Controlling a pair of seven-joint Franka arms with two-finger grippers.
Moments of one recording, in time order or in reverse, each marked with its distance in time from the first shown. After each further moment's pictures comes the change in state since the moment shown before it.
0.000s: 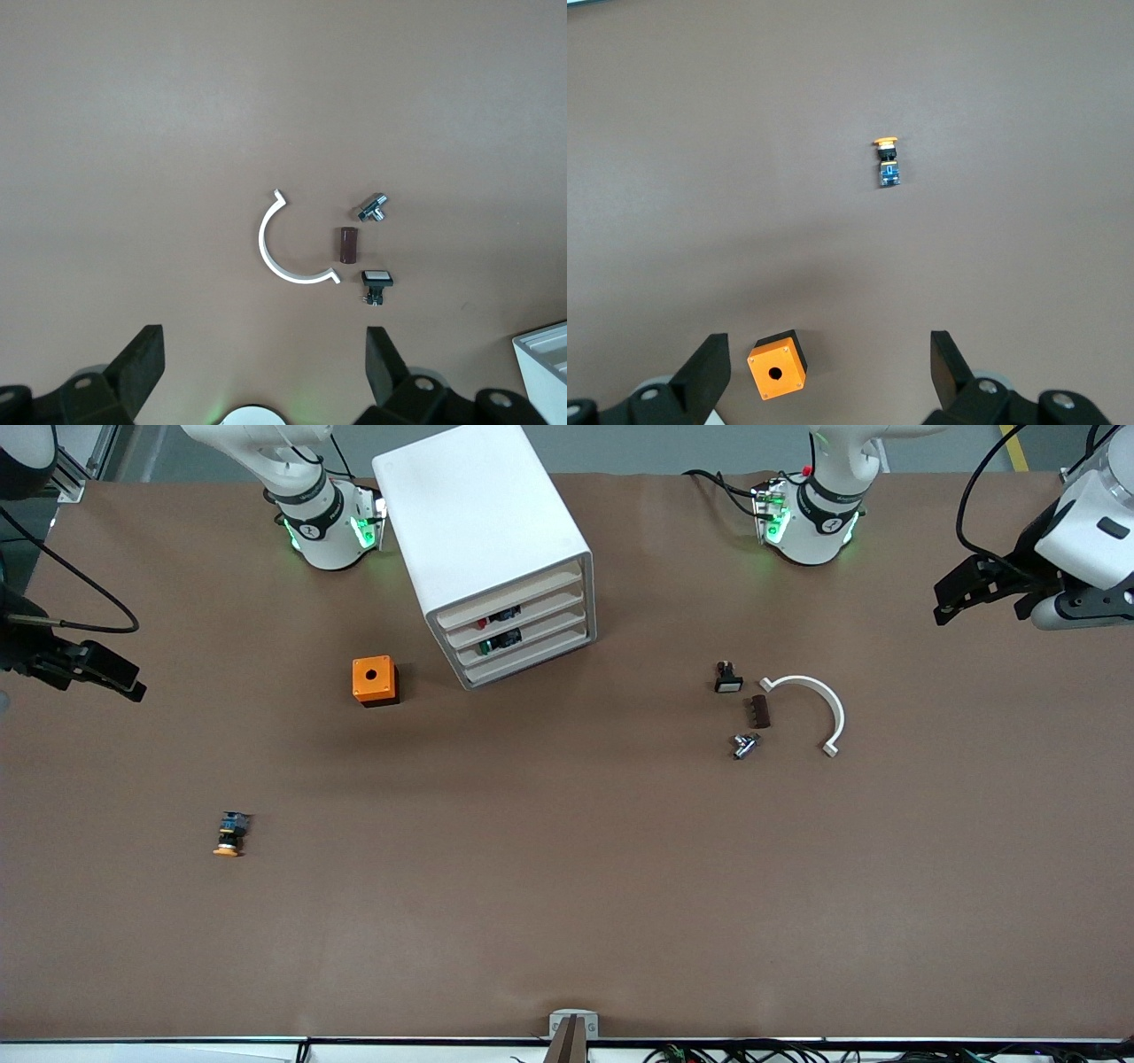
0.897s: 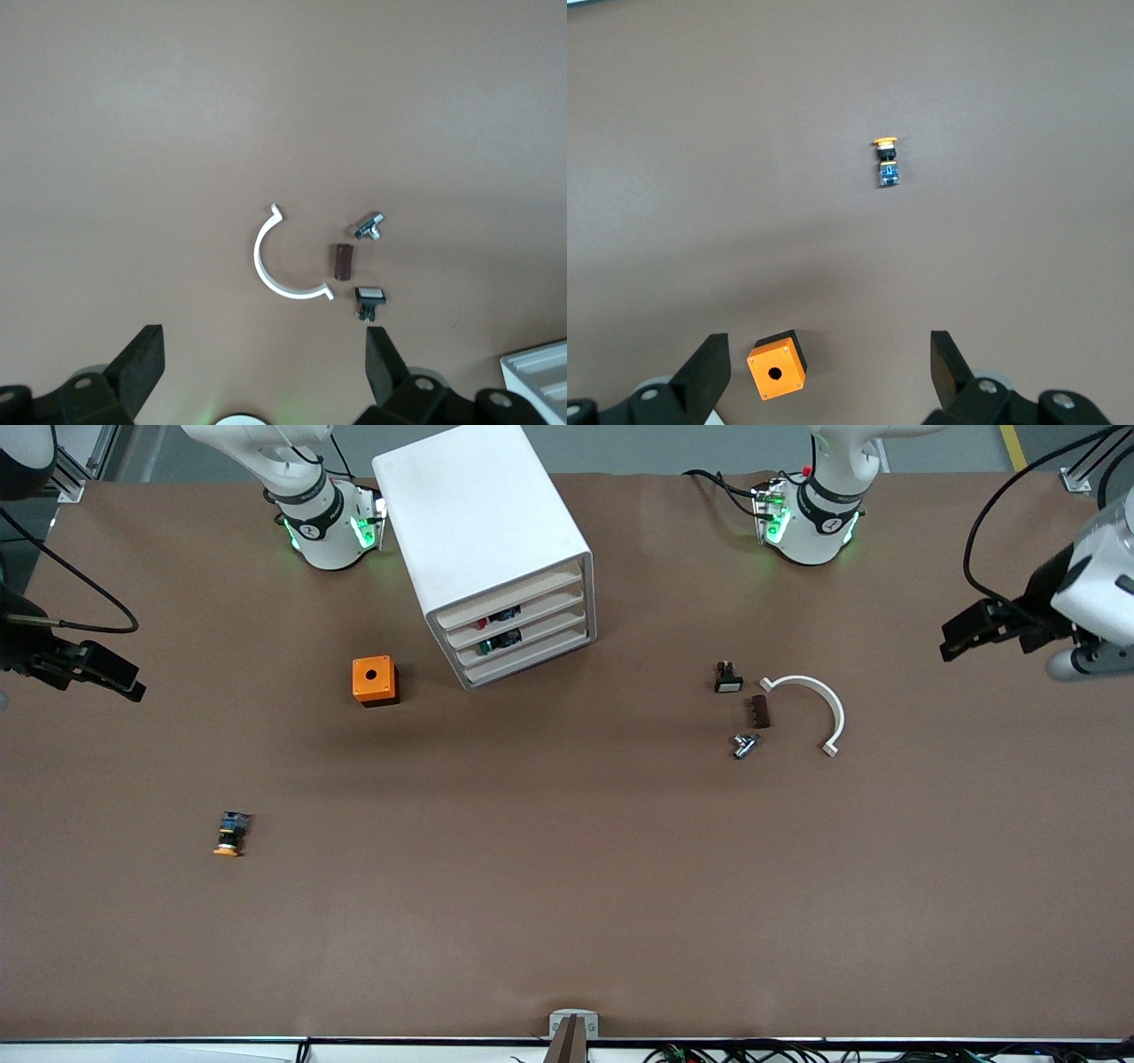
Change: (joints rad) left arm 0.006 0.088 -0.005 0.085 0.000 -0.011 -0.034; right arm 0.000 0.000 0.000 0.000 0.000 0.000 0.000
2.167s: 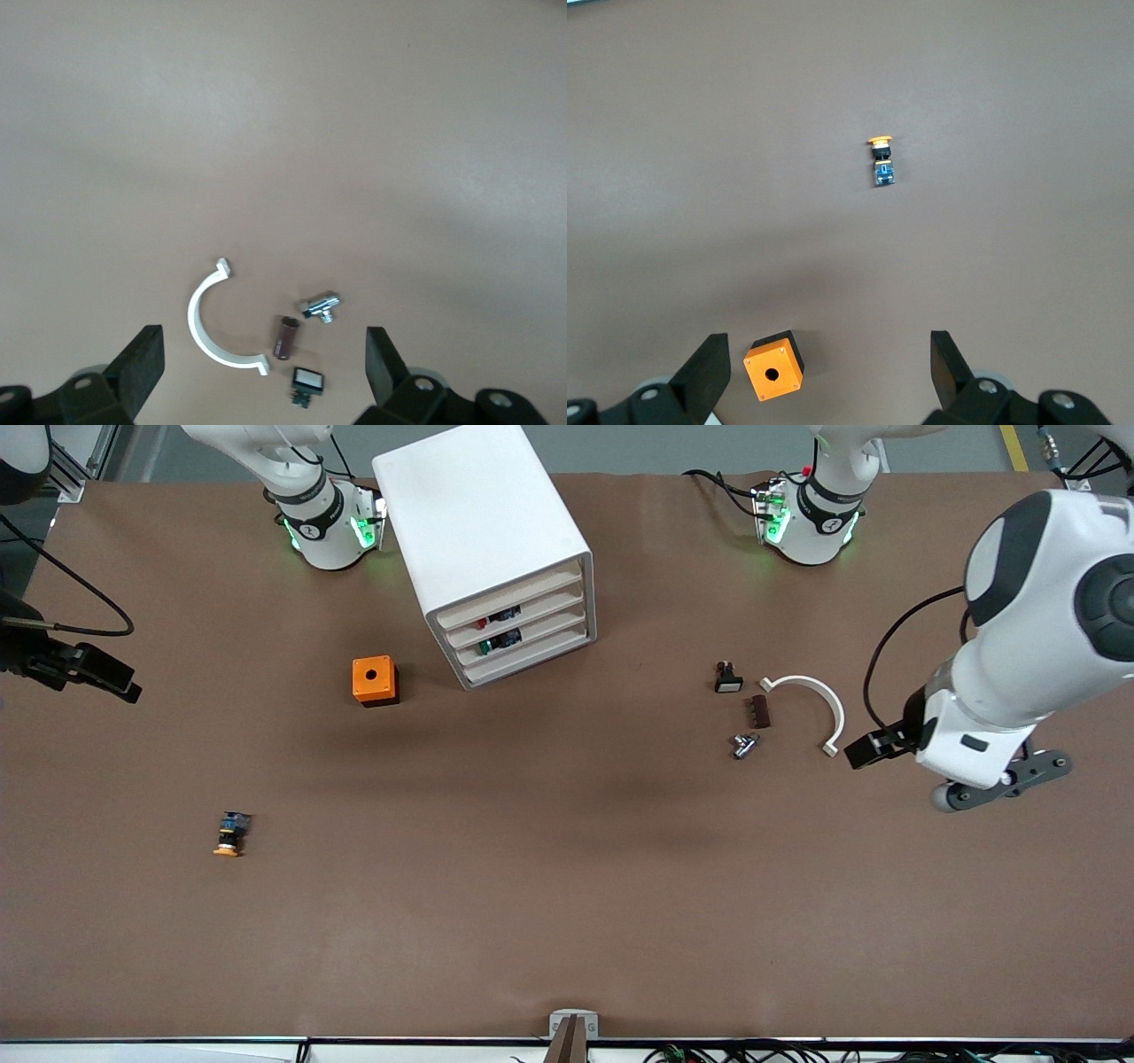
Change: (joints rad) left arm 0.041 0.356 -0.204 0.232 0.146 0.098 -0.364; right arm -0.005 0.003 -0.005 -0.001 -0.001 0.000 0.000
